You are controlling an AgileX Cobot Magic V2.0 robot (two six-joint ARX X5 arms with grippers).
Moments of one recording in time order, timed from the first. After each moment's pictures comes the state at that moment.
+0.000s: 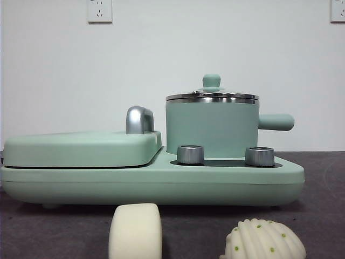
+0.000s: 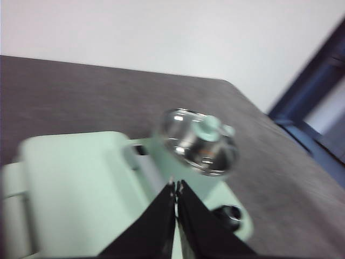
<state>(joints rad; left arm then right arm) -0.17 0.61 0.81 -0.43 0.54 -0.28 0.08 0.41 0.84 -0.74 -0.65 0.23</state>
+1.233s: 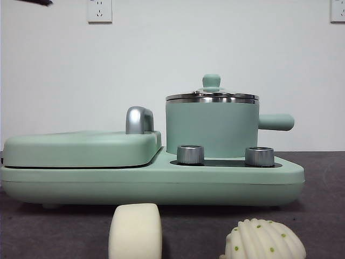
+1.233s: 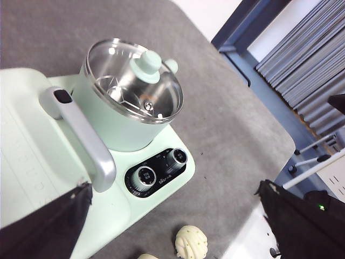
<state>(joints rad) -0.27 0.87 0.97 -0.59 0.71 -0.23 0.08 0.46 0.92 -0.83 -0.68 0.11</state>
